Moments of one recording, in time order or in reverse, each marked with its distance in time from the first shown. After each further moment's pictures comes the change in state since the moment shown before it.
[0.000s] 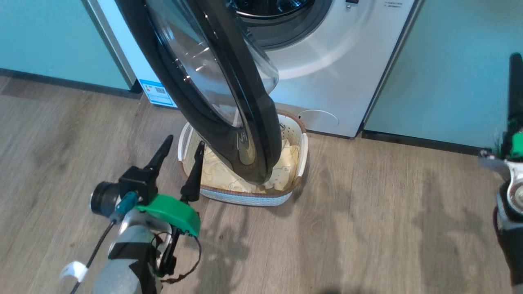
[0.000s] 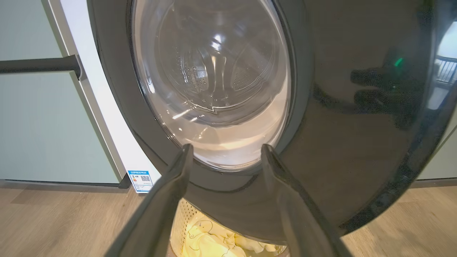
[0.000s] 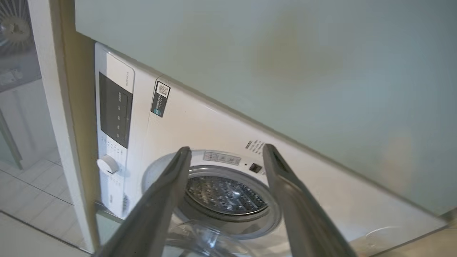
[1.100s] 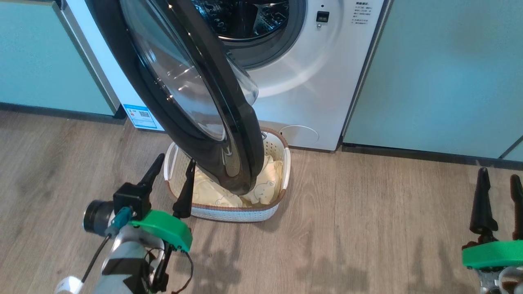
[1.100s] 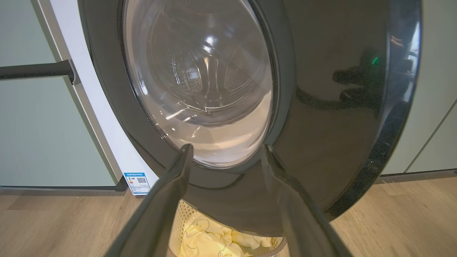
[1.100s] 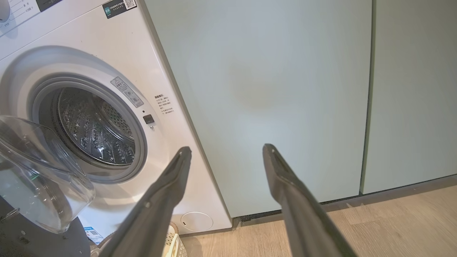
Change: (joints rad) left arm 0.062 0.010 0.031 0.009 0.015 -0.001 0.000; right arm 0.459 0.123 -0.187 -0.171 -0.979 0.000 -0.104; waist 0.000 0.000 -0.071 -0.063
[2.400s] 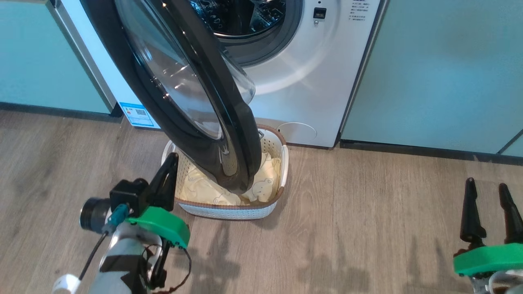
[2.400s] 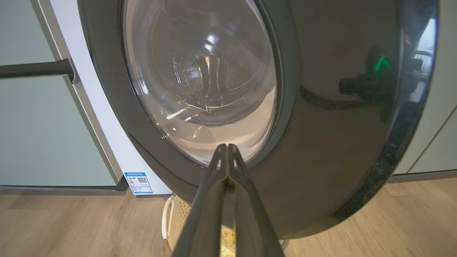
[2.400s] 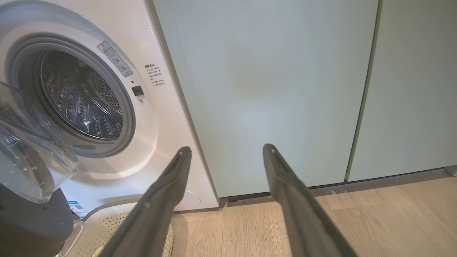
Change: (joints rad) left arm -0.007 0.001 0.011 0.005 0.000 0.003 0.000; right arm 0.000 0.000 0.014 0.066 -0.087 0.000 0.000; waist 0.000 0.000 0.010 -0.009
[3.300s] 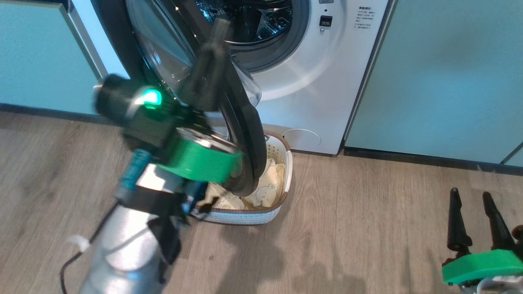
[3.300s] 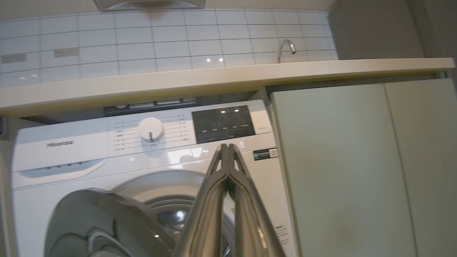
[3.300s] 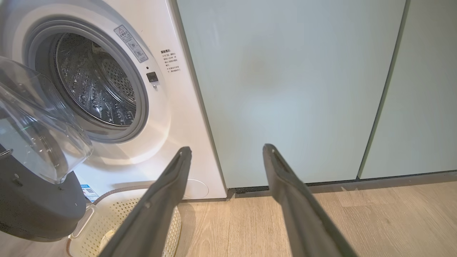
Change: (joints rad) left arm -0.291 -0.008 -0.175 -0.414 0.042 0.037 0.000; right arm 0.017 0.000 0.039 0.026 -0.019 0.000 0.000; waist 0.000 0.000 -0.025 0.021
